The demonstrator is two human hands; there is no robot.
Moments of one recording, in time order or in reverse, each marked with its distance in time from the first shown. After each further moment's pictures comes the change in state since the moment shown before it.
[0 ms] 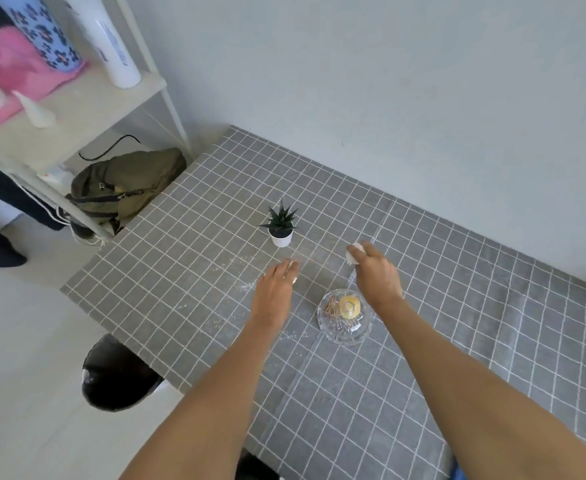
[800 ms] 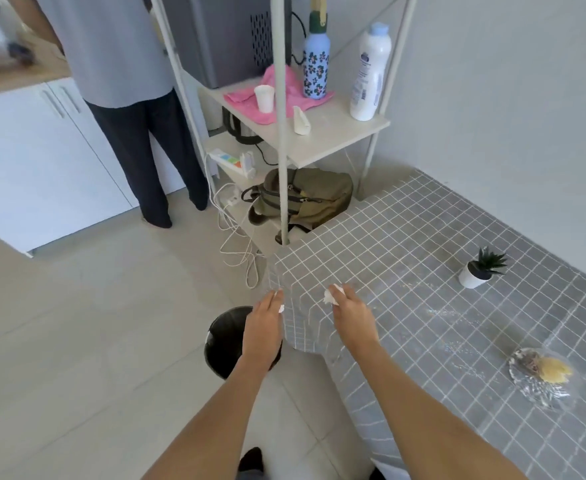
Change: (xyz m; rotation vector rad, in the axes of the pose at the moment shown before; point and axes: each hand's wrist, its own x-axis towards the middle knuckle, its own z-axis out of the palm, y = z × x) left_hand -0.235 -0.301 -0.086 -0.167 0.243 -0.503; right_hand -0.073 -0.383 0.129 0.106 -0.159 -0.326
